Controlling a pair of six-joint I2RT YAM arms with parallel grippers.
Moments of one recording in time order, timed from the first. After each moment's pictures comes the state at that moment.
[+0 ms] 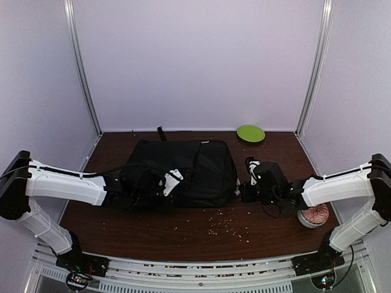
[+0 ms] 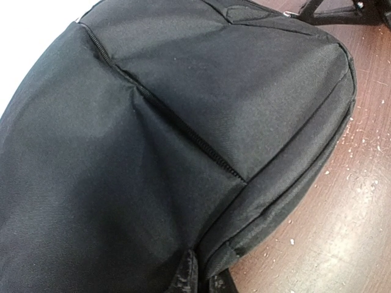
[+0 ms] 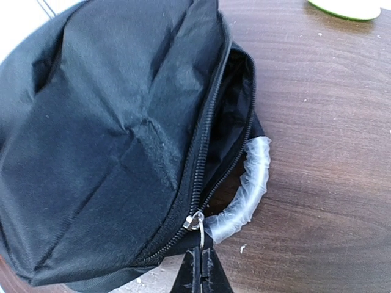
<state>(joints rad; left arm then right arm) -1.01 1.48 0.80 -0.05 -0.23 0.12 0.82 1.42 0.61 0.15 0.26 0.54</state>
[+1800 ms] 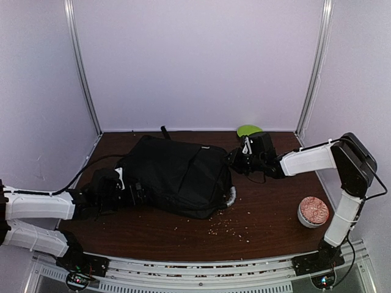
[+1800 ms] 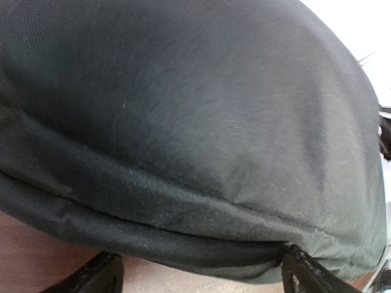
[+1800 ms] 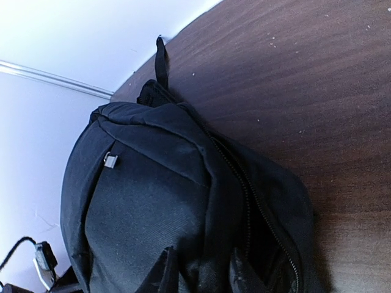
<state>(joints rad) -0.71 1.11 0.39 0.11 -0.14 -0.75 0.58 1.79 0.99 0.30 -0.21 0.94</state>
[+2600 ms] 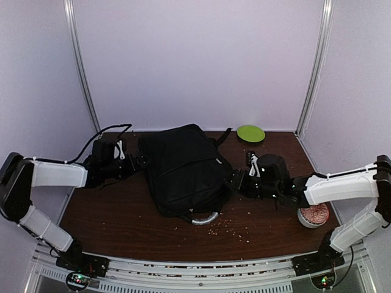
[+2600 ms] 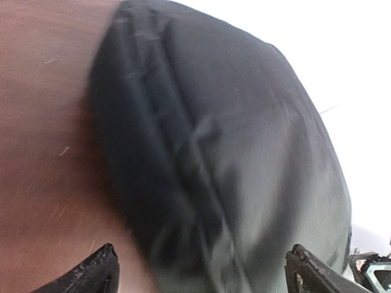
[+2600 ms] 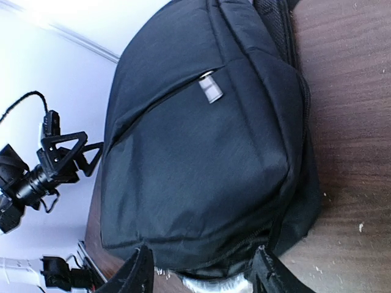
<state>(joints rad) -0.38 1.47 0.68 0.28 0.23 -0.70 0.85 1.40 0.65 0.28 0.02 0.96</state>
